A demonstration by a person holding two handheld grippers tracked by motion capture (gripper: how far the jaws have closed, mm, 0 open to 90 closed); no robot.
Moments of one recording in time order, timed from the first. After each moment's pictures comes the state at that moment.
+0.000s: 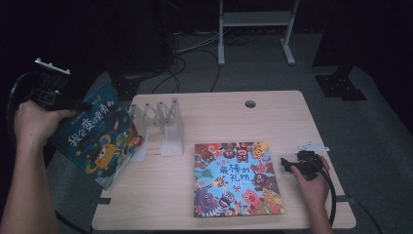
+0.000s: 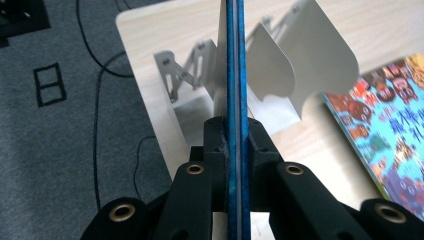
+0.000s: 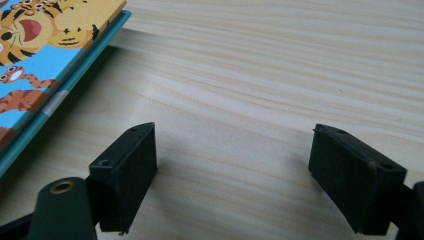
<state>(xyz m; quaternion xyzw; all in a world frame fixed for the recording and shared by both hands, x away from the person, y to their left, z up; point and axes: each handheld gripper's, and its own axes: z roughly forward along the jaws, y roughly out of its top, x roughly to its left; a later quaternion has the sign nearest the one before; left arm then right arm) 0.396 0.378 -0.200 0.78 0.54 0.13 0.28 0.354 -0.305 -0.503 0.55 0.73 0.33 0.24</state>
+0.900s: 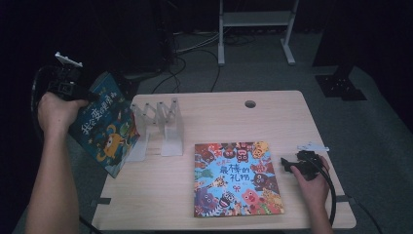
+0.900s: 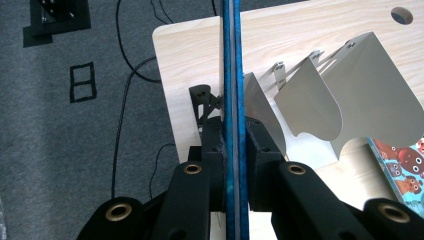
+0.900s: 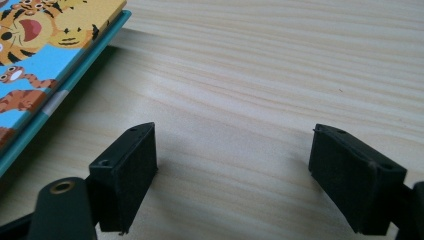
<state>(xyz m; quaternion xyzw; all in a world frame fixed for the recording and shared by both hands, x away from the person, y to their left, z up) 0.435 0.368 -0.214 0.76 0.57 0.17 0.26 0.354 -0.305 -0.503 0.55 0.73 0.33 0.24</state>
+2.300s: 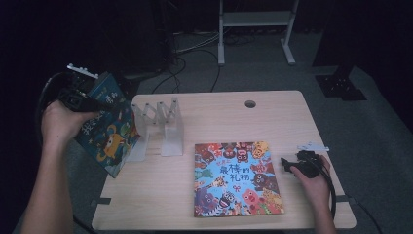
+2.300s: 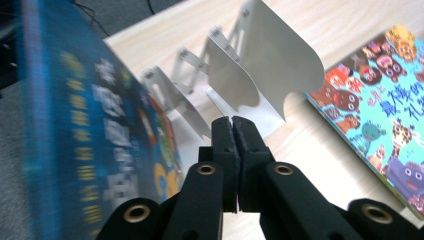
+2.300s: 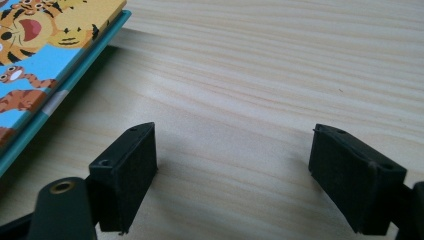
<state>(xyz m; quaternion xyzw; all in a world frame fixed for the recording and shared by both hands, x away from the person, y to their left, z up) 0.393 0.320 -0.217 0.84 0.43 0.14 0.28 0.354 -0.305 -0.503 0.55 0.73 0.33 0.24</state>
